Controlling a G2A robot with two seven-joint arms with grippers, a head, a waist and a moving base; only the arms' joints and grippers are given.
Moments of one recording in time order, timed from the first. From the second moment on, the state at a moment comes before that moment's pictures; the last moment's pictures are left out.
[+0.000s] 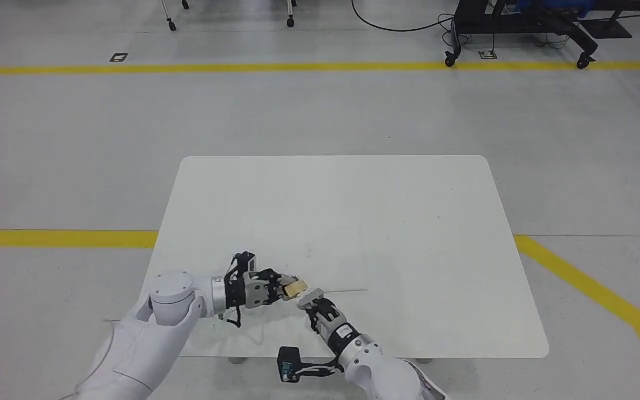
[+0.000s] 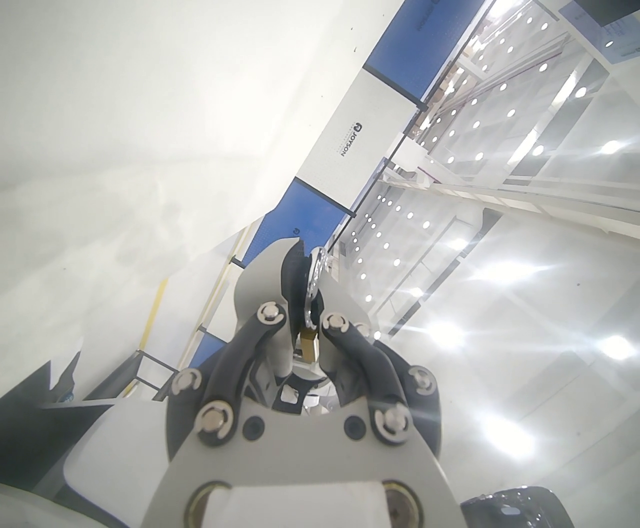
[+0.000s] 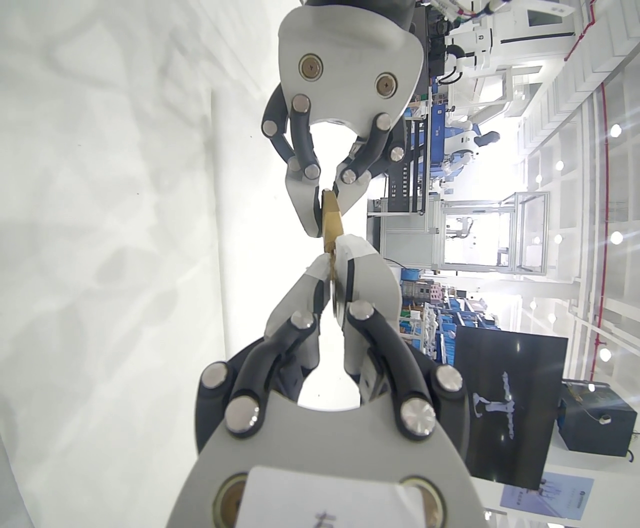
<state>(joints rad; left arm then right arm) 1.04 -1.12 -1.08 -1.28 -0.62 0.31 -1.00 -1.47 -1.23 0.87 -1.95 -2.75 -0.36 0.18</state>
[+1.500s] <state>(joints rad) 0.81 -1.16 -0.77 -0.88 -1.25 0.56 -1.26 -1.56 -1.23 1.11 -1.99 -1.90 -0.23 -0.22</state>
